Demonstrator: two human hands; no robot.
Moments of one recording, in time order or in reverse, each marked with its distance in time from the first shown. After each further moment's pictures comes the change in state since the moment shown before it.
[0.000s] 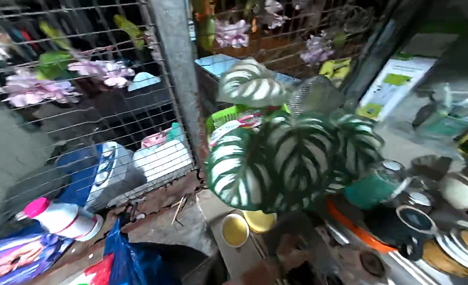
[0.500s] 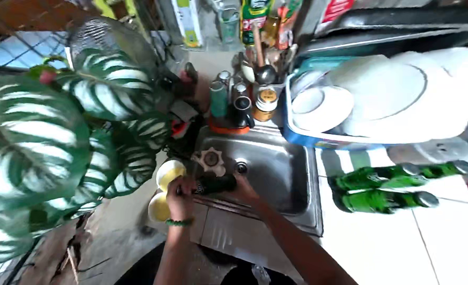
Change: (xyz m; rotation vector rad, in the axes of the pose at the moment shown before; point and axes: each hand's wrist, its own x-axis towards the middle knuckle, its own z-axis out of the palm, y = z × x) left_hand -0.037 0.046 -0.023 -0.533 0.035 0.334; right_hand -0.023 0.014 -0.030 0.081 0.165 -0.028
